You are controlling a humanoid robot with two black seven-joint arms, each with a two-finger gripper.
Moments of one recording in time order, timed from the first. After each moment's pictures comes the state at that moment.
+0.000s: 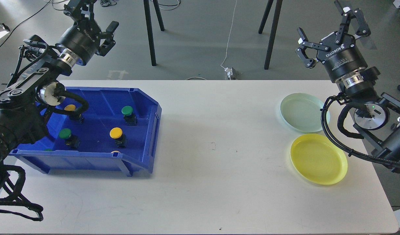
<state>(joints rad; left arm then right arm) -0.99 0.34 -0.56 -0.44 0.30 -0.49 -0.49 0.78 -0.49 0.64 0.92 0.13 0.49 0.48</state>
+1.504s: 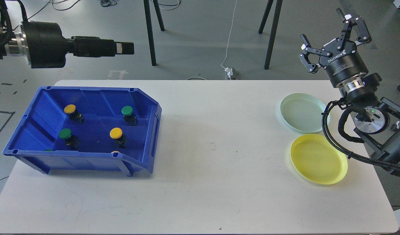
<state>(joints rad) -1.50 1.01 0.09 -1.36 1.15 -0.49 -0.49 0.76 -0.48 0.63 0.86 0.13 0.49 0.49</state>
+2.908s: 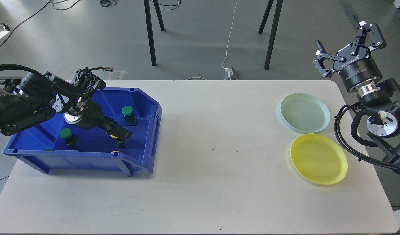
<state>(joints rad) -1.30 0.57 0.44 -0.89 1.44 -0.49 -0.49 0.74 -0.52 0.63 0.80 0.13 0.49 0.48</state>
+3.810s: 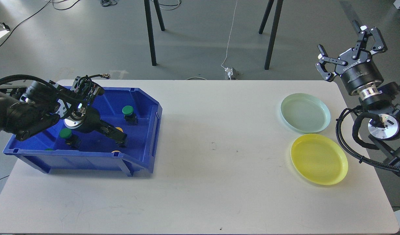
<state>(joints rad) -1.21 0.49 0.44 -0.71 1.43 -0.49 -0.49 0.73 -0.52 0.63 0.78 0.13 0.49 0.48</state>
